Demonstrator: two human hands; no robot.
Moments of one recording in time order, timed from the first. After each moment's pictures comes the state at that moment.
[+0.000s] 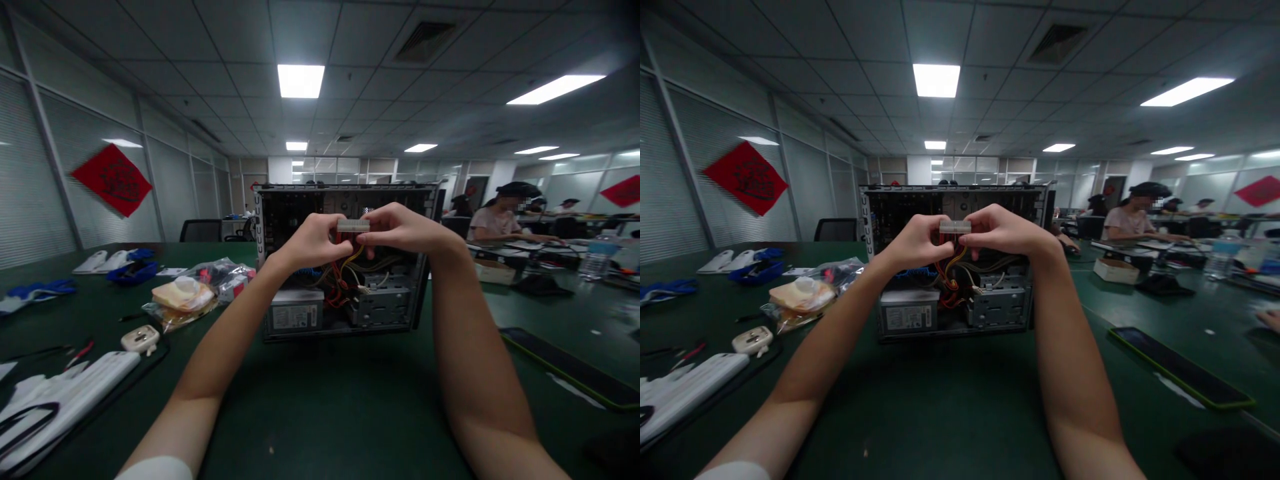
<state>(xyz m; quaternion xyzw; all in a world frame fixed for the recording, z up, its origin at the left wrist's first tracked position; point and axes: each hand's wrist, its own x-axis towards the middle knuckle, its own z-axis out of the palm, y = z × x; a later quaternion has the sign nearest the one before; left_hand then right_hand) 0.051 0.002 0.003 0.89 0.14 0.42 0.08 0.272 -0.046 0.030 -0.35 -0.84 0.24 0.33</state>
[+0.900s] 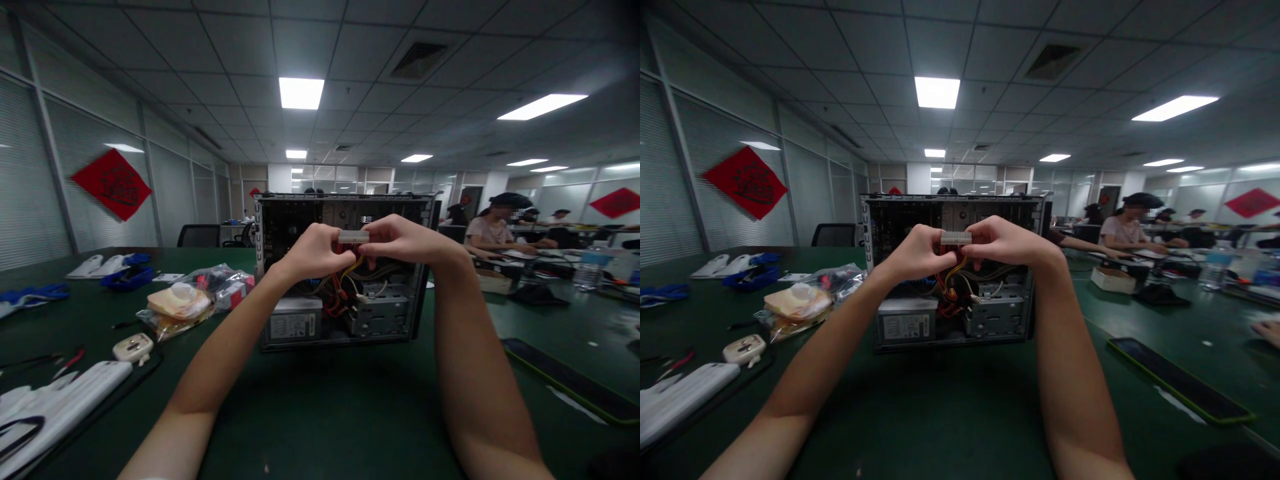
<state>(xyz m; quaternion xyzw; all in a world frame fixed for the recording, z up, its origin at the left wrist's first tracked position) 0.053 -0.006 0.002 0.89 0.18 0.41 0.10 0.270 -0.053 0.033 -0.39 -0.84 0.22 0.31</state>
